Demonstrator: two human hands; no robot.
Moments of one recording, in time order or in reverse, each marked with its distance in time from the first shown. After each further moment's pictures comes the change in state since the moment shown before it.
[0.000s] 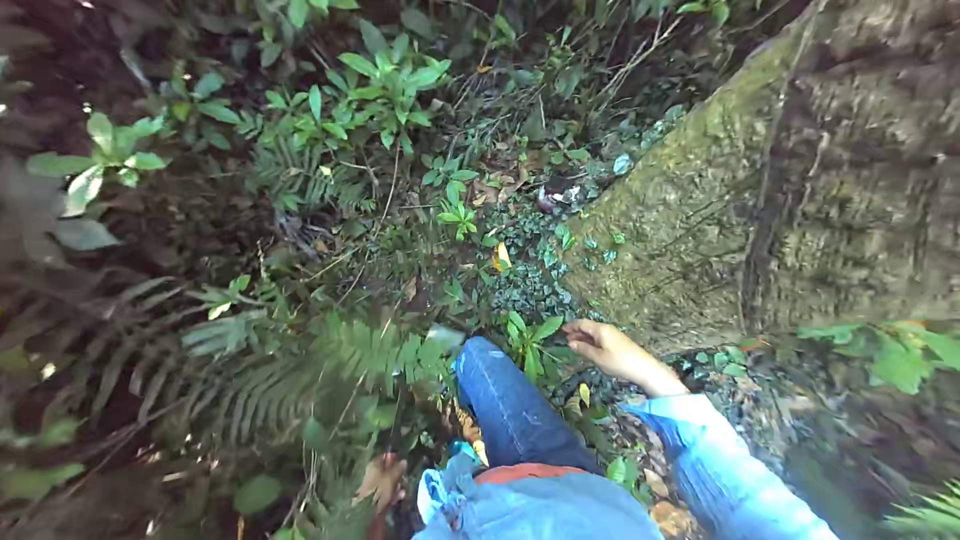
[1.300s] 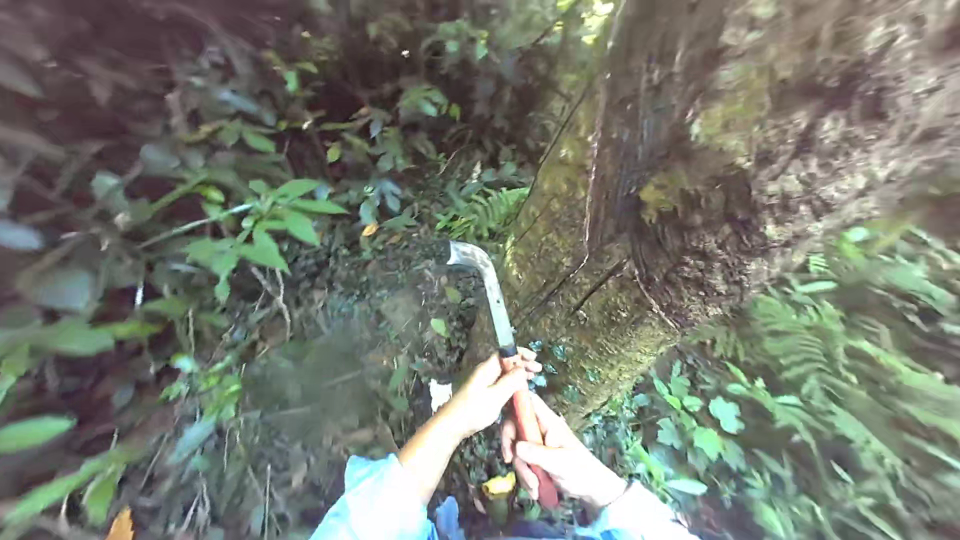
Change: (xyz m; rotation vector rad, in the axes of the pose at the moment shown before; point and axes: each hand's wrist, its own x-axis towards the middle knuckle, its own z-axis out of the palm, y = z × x) left_hand 0.027 1.063 0.151 0.795 -1.963 0.953; right_hand 0.334 -0.239 -0.392 1.328 1.415 -0.275
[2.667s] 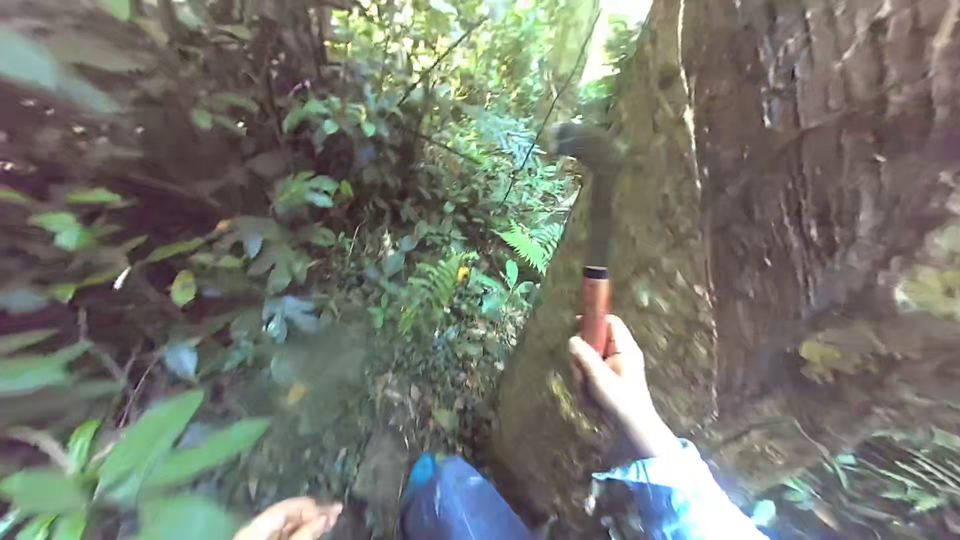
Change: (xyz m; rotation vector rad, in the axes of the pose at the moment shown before) left_hand 0.164 0.031 -0.450 0.246 0.237 -0.028; right_hand 0.340 -0.175 -0.093 -0.833 1.216 -0.481
